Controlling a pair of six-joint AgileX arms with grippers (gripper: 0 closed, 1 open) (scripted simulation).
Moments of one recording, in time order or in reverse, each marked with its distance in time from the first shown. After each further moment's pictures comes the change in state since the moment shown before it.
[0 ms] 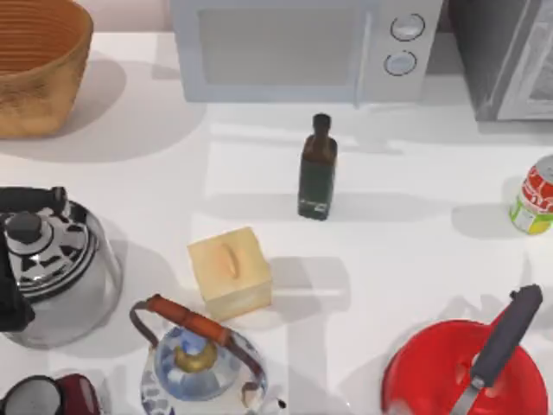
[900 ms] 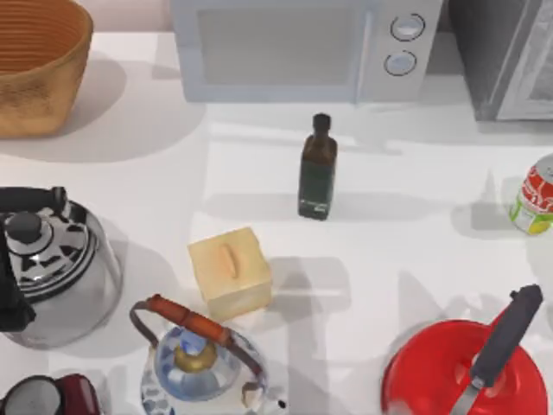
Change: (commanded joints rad) left arm 0.000 0.000 0.000 0.000 0.000 0.000; right arm 0.085 0.879 0.419 0.363 0.085 0.042
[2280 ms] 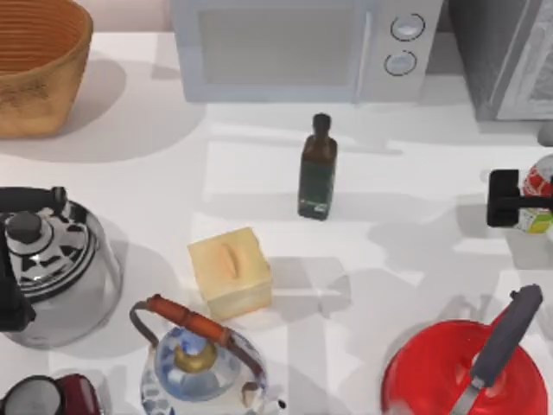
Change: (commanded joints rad) left arm 0.000 0.000 0.000 0.000 0.000 0.000; right arm 0.019 0.834 0.207 0.026 0.012 0.042
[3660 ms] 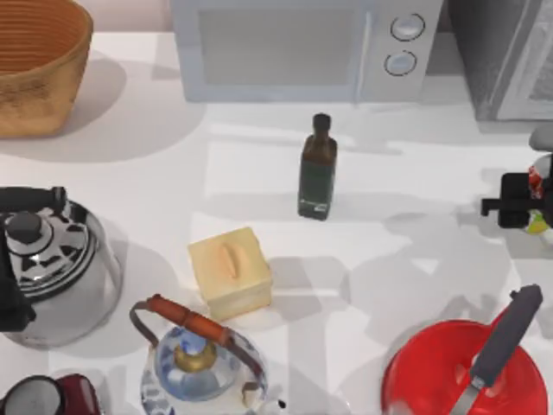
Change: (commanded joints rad) left arm 0.000 0.000 0.000 0.000 0.000 0.000; right arm -0.004 0.108 0.020 0.087 -0.001 -0.002
